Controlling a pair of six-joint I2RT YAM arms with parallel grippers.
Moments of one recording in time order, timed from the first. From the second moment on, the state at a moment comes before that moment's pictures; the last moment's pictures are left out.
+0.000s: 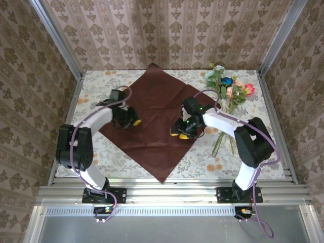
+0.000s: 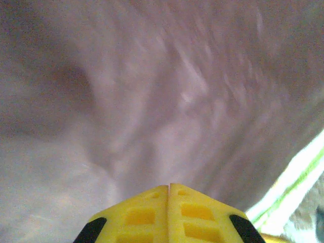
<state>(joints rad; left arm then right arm) -0.30 1.67 1.07 -0.53 0.47 -0.91 0.50 1.77 1.19 -0.64 -0.45 0.67</state>
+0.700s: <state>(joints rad) -0.29 1.64 0.79 -0.44 0.55 -0.99 0.57 1.82 1.12 -0.70 -0.38 0.69</state>
